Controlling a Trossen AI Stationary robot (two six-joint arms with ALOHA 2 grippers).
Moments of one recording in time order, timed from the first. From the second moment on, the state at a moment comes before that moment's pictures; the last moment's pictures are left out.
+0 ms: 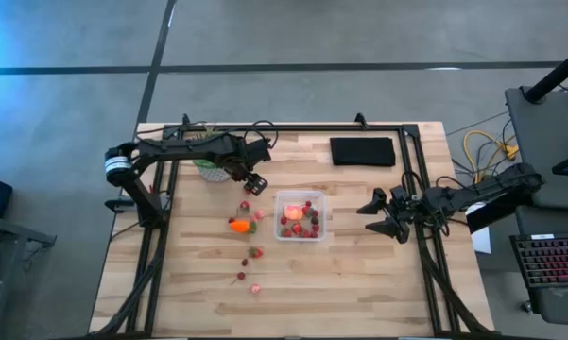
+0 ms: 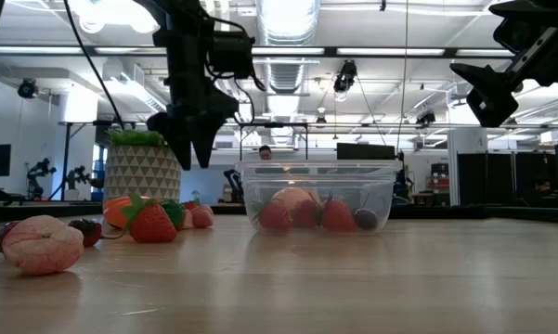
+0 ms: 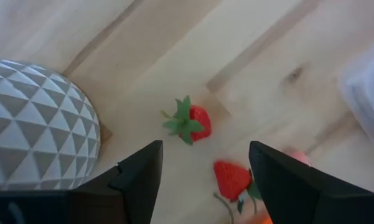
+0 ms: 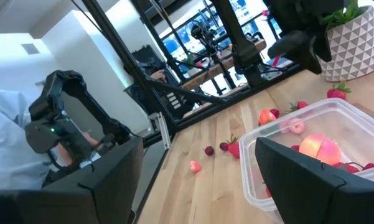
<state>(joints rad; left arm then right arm) 0.33 1.65 1.26 -0.97 -0.07 -0.53 0.27 0.38 0.01 0.44 0.08 0.55</state>
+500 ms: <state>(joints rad) 0.32 1.71 1.16 -0.86 -0.14 -0.62 0.27 0.38 0.01 0.44 0.08 0.55</state>
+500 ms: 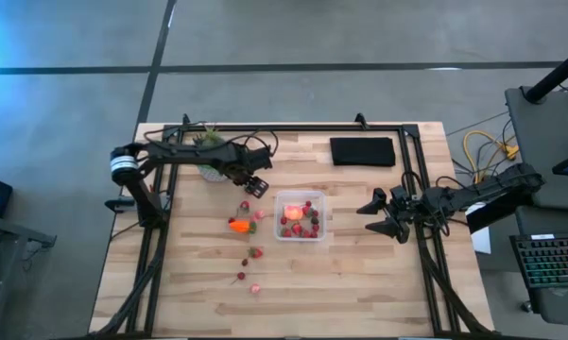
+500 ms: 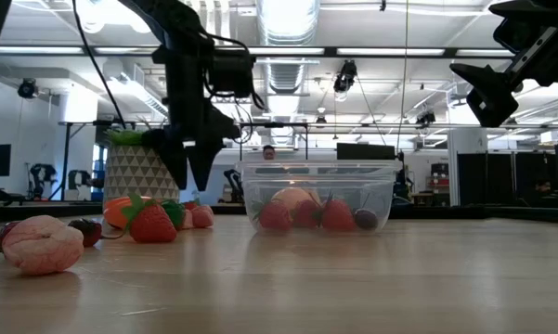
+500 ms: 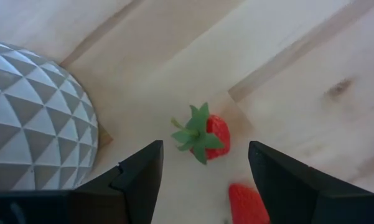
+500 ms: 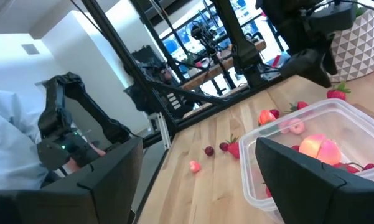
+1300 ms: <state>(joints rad) 0.15 1.68 1.15 -0.88 -0.27 0.57 0.27 0.38 0.01 0.44 0.08 0.55</state>
